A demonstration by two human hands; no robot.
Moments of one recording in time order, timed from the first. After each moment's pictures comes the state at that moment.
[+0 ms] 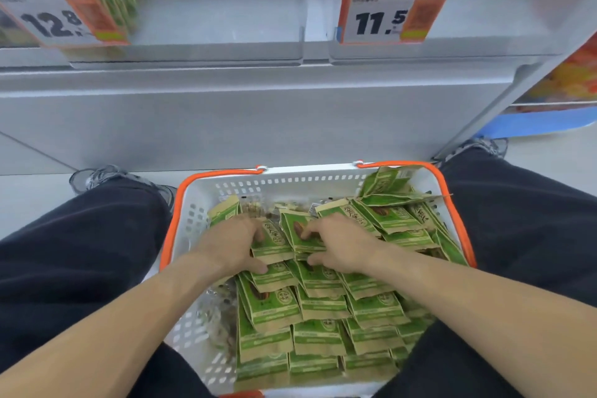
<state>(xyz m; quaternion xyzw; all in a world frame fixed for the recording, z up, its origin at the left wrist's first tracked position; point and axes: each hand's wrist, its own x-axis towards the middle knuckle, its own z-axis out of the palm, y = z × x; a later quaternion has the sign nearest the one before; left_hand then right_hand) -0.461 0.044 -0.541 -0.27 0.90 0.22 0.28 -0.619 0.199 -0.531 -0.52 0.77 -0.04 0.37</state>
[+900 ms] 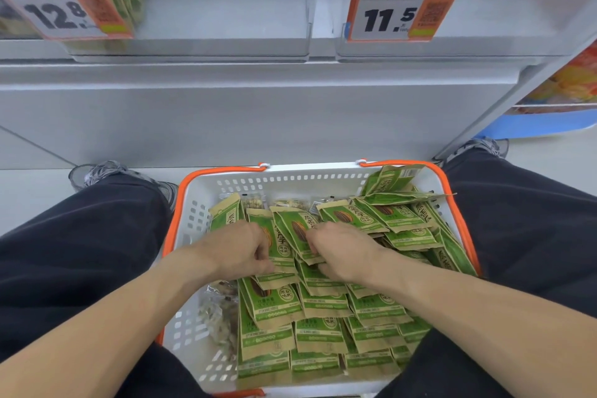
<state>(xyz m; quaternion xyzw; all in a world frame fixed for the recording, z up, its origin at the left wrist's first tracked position) -0.458 0.051 -0.519 -0.19 0.89 0.29 0.30 -0.609 0.205 -0.527 -0.62 0.72 0.05 0.31</state>
